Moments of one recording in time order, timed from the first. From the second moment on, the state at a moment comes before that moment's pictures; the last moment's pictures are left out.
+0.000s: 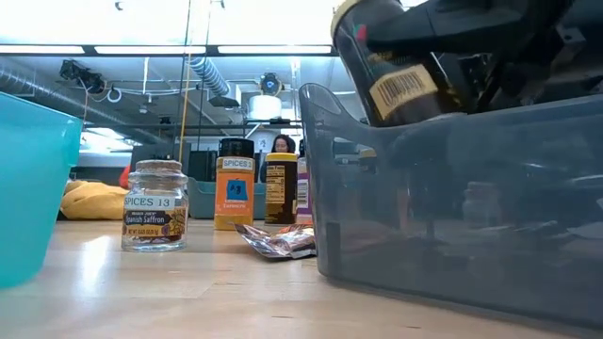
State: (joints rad) left arm -0.42 1.22 1.26 0.06 -0.67 0.02; right arm 0.65 1.91 0.67 1.11 0.74 0.47
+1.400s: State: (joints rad) left arm -0.42 1.23 1.26 0.03 -0.67 0.01; right arm 0.65 1.93 0.67 1.06 0.68 0.44
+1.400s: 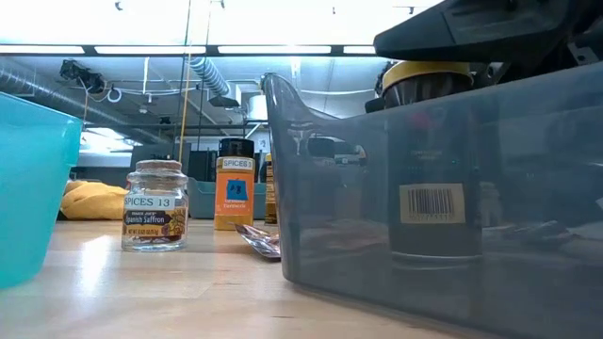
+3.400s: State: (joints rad) left arm -0.42 1.23 1.26 0.03 -0.72 0.05; right arm 0.85 1.66 1.11 -0.82 0.17 0.82
